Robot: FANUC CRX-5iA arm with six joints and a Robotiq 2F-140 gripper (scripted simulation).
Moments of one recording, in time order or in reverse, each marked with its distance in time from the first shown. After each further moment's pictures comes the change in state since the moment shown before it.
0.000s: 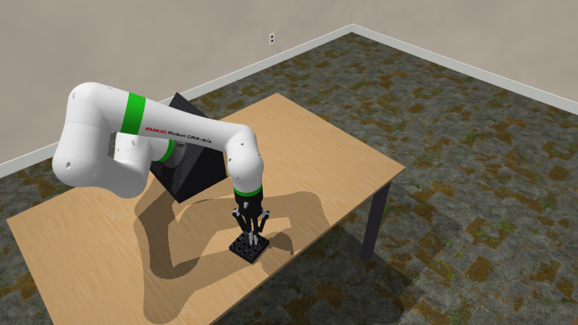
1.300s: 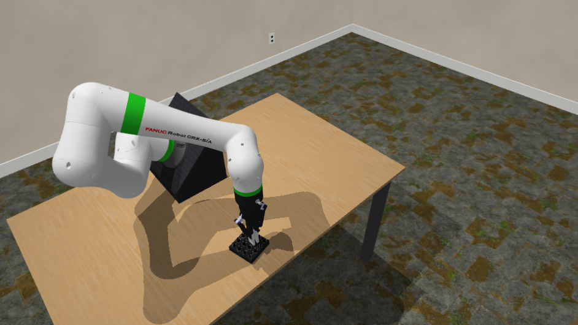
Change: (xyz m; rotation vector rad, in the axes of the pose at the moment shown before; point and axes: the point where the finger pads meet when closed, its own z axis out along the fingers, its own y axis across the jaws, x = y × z) arm 0.000 0.000 0.000 0.000 0.002 -0.830
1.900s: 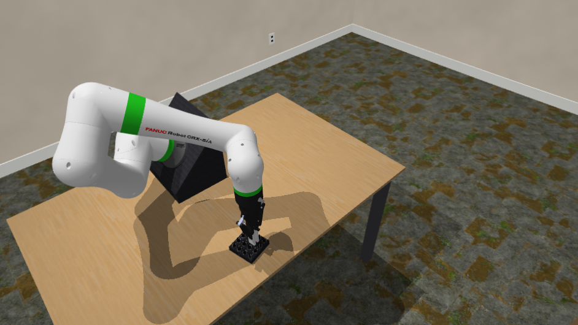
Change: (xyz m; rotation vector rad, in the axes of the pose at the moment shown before) arm 0.000 0.000 0.000 -0.001 0.001 -0.201
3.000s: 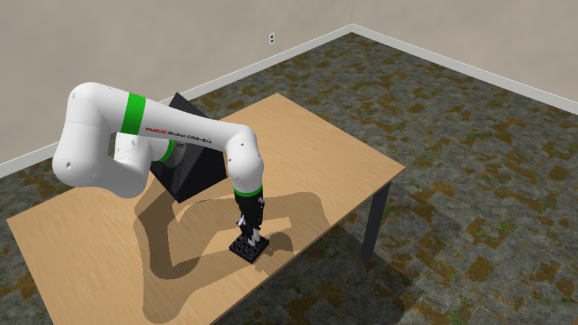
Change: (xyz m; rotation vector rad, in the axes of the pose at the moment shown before) arm 0.000 0.000 0.000 0.000 0.000 -0.033
